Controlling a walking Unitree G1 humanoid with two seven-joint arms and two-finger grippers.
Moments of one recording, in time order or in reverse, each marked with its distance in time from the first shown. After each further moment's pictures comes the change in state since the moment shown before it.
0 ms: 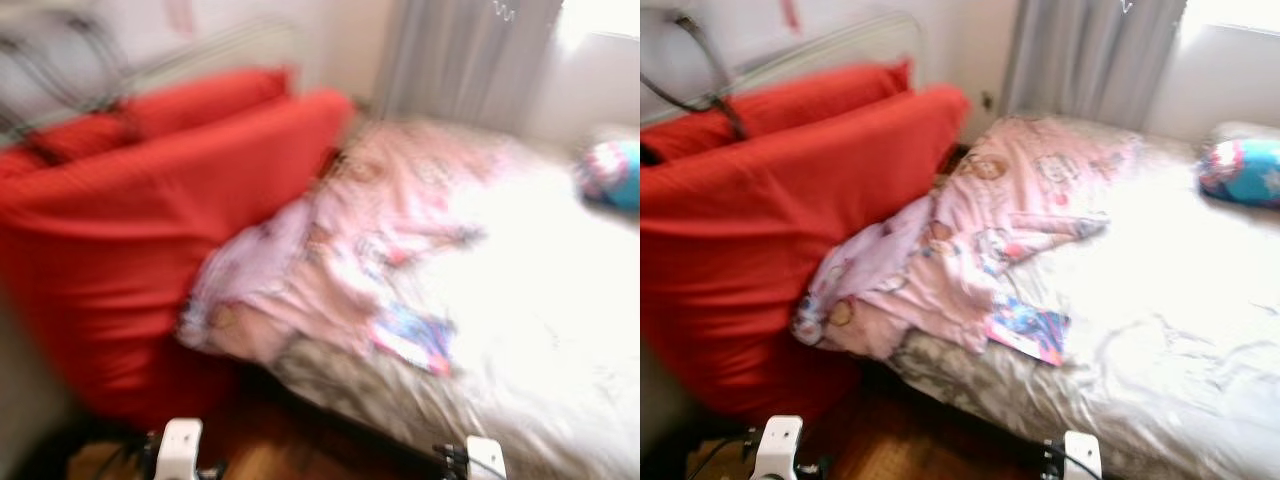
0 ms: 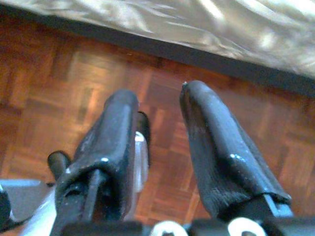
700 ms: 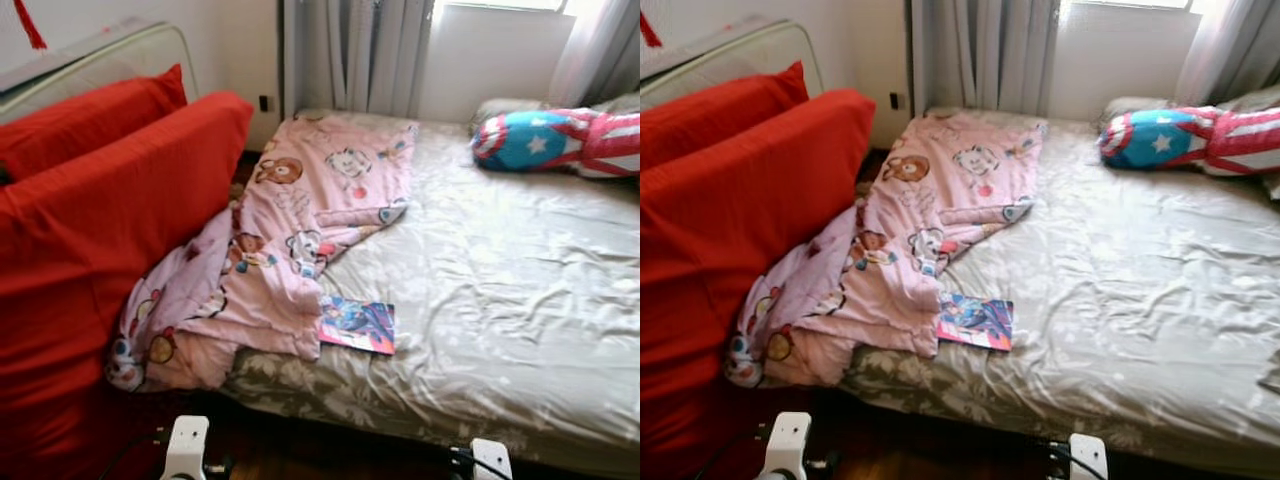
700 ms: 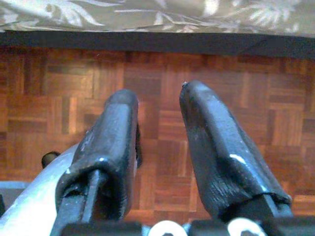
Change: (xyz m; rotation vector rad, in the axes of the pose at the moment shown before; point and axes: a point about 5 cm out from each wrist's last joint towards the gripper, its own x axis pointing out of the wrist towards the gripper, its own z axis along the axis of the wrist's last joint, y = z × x) left arm 0.002 -0.007 0.005 -0.003 -0.017 -0.018; right arm -0.001 -0.004 -0.002 -0.001 0.006 -0.011
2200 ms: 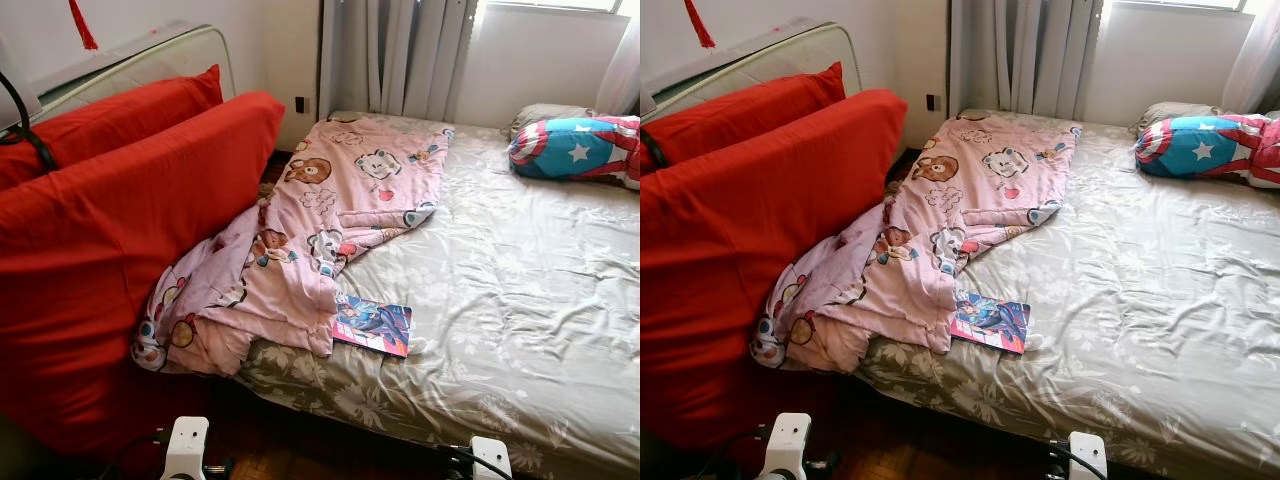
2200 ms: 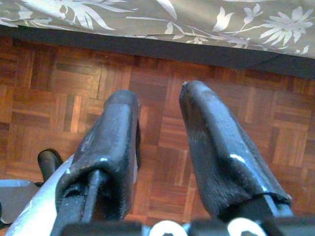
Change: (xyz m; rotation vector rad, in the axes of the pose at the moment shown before) left arm 0.000 0.000 -0.001 0.000 0.002 0.000; right arm 0.000 0.001 0.002 -0.001 -0.006 0.001
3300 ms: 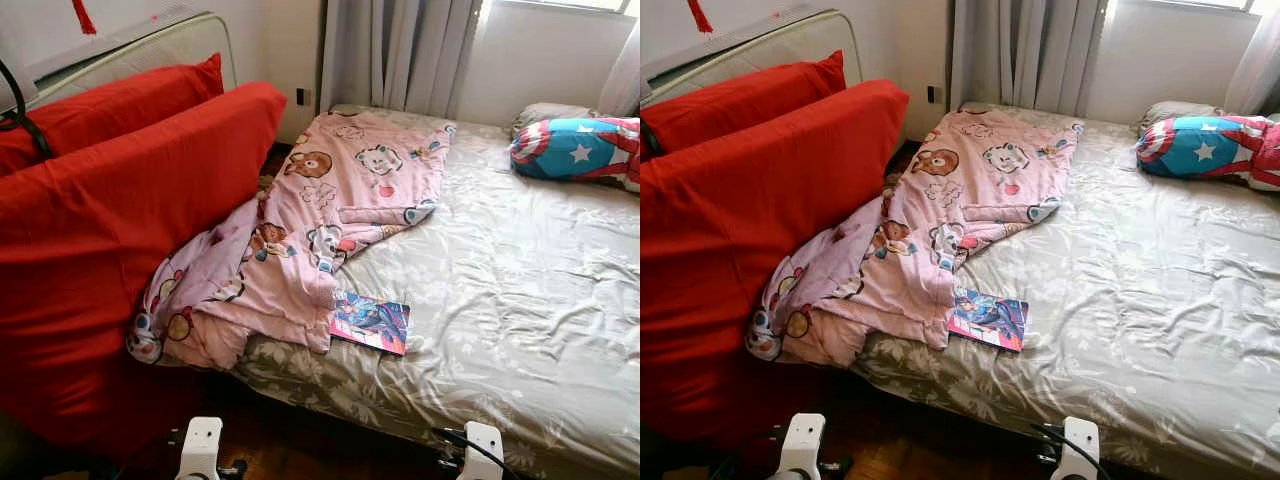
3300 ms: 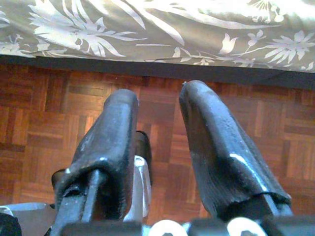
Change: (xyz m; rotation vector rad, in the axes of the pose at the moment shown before) left arm 0.004 -0.017 0.000 -0.016 0.070 0.005; right arm 0.003 0.017 0.015 0.070 -0.084 0.032
